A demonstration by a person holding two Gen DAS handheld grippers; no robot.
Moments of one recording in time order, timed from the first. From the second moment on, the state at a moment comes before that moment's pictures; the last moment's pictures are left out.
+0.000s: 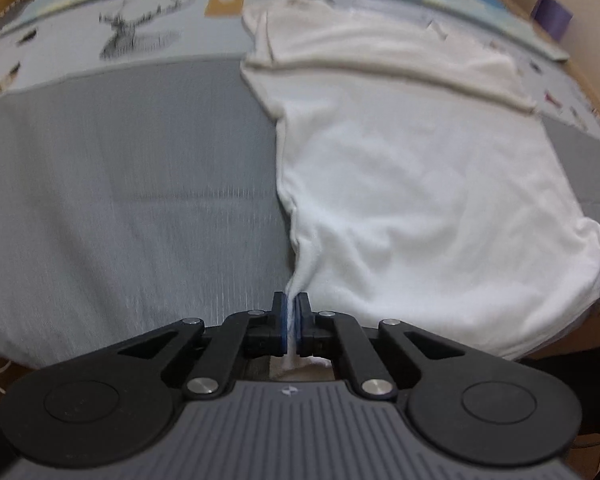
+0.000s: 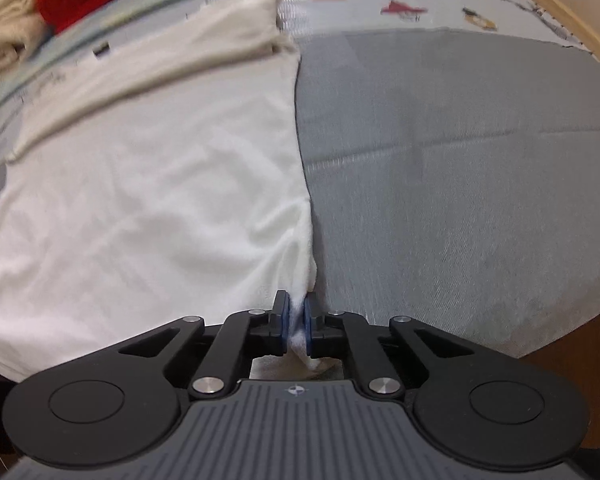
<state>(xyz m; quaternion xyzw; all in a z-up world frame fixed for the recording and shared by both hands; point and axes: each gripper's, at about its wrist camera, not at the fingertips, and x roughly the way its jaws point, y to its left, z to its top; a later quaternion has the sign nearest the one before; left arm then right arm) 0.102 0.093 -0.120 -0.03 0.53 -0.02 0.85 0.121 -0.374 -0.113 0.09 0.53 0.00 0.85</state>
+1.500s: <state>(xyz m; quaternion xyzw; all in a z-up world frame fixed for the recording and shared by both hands) 0.317 0.145 -0.087 -0.13 0.57 -0.01 0.81 0.296 -0.388 -0.078 0.09 0.51 0.03 0.85</state>
